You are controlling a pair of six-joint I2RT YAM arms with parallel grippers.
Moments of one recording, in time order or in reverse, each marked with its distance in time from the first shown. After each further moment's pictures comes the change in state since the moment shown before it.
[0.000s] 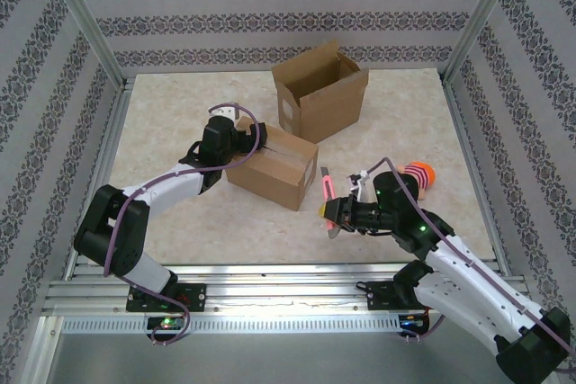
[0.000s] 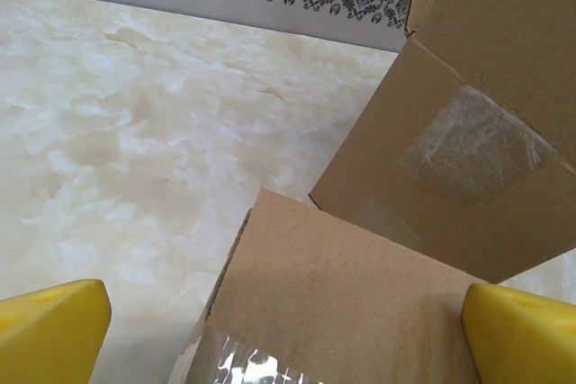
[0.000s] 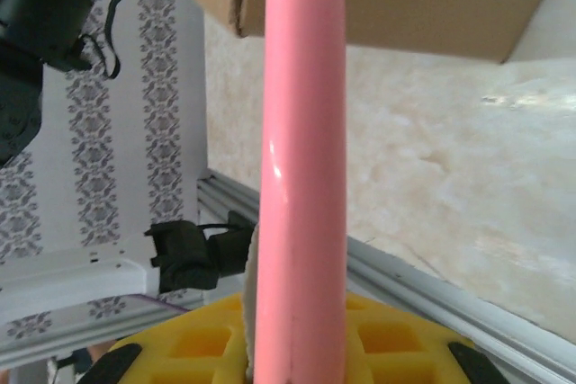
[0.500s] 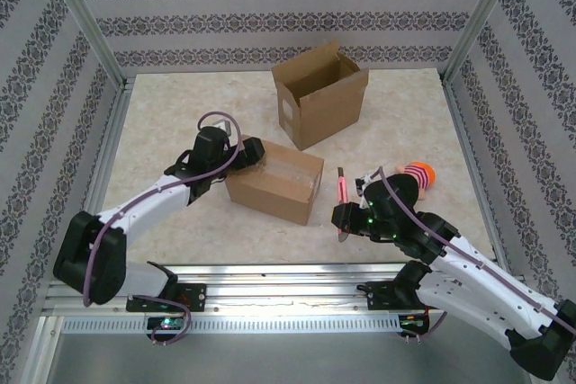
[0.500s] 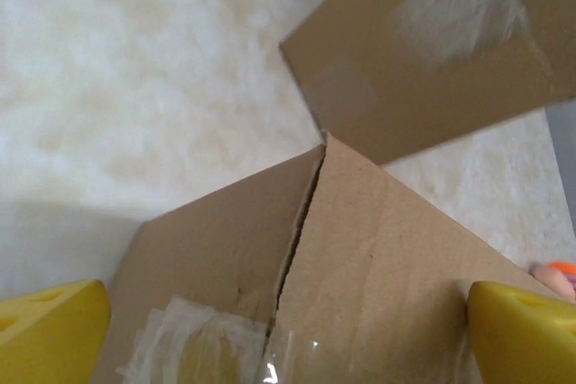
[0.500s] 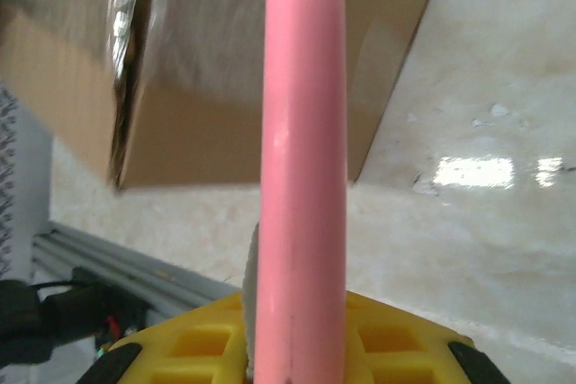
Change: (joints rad) left arm -0.010 -0.234 -0.054 -0.357 0.202 -0.329; right arm 0.209 -0.016 0.085 -0.248 0.491 -0.089
